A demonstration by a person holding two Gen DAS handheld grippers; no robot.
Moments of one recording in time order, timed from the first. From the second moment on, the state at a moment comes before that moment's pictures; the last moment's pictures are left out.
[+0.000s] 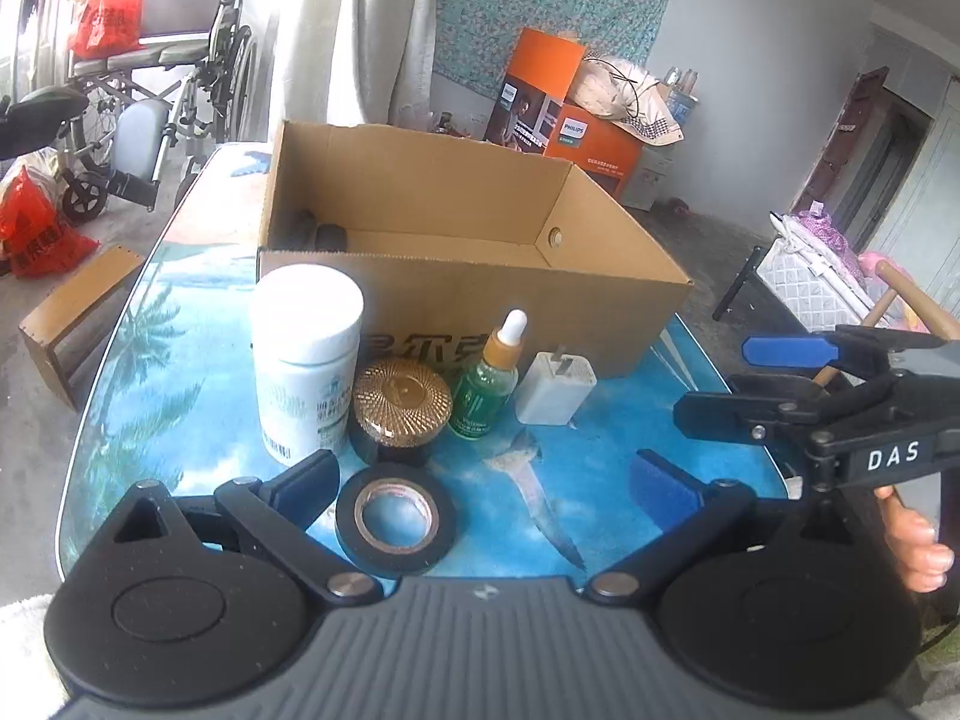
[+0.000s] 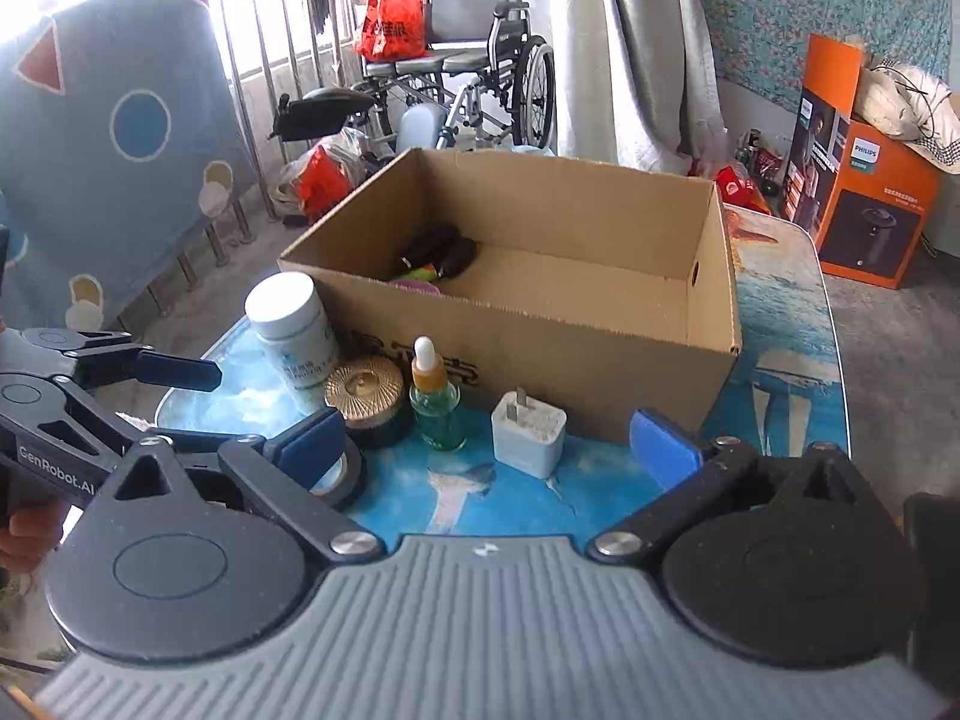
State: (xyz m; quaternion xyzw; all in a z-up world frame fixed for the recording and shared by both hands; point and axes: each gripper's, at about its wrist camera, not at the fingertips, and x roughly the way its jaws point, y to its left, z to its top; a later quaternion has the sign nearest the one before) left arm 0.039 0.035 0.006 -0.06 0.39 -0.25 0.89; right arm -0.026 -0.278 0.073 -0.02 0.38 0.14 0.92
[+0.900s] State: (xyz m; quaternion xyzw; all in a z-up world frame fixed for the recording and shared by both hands) left arm 0.038 0.019 -0.050 0.06 0.39 -0.19 0.90; right arm 0.013 -0.231 0.001 0.13 0.39 0.20 0.89
